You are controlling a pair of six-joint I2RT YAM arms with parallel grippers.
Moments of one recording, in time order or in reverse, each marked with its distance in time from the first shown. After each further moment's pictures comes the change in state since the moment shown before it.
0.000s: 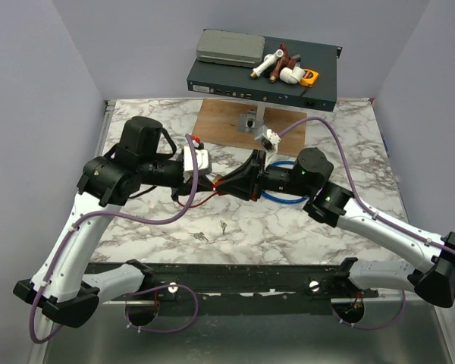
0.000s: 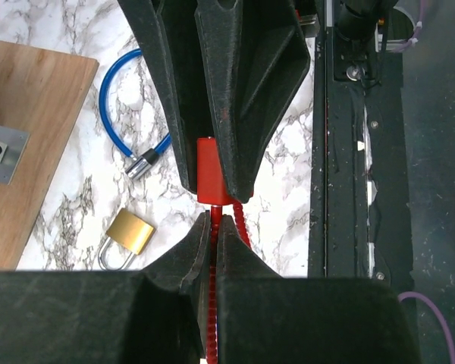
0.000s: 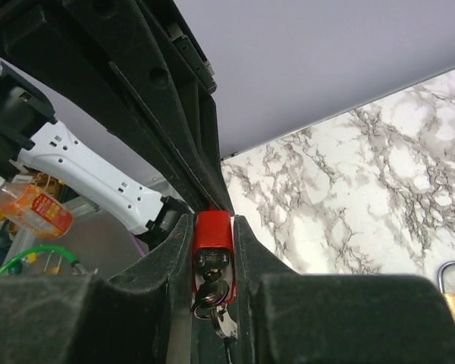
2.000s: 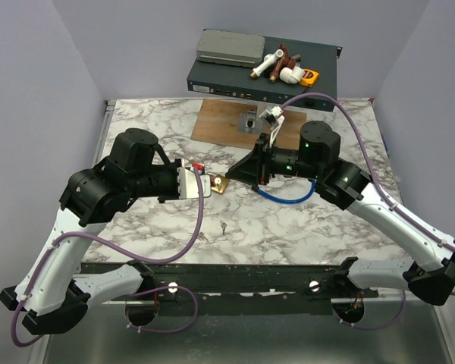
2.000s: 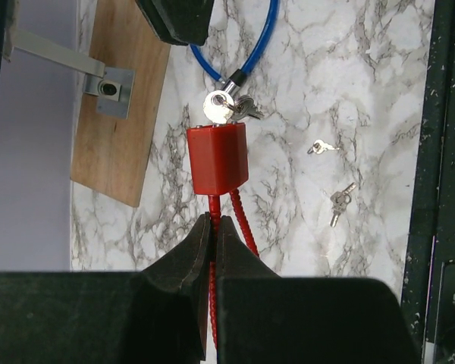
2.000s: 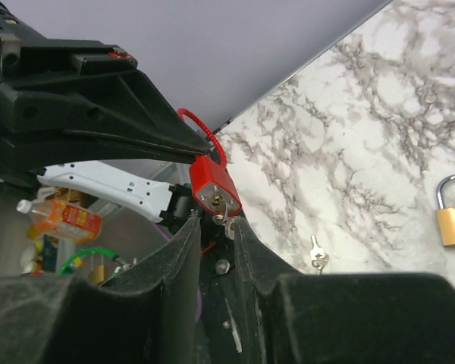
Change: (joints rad) left arm -0.141 -0.063 0.078 -0.104 -0.402 0.238; right arm -0.058 0.037 0.305 -0.484 0.025 0.079
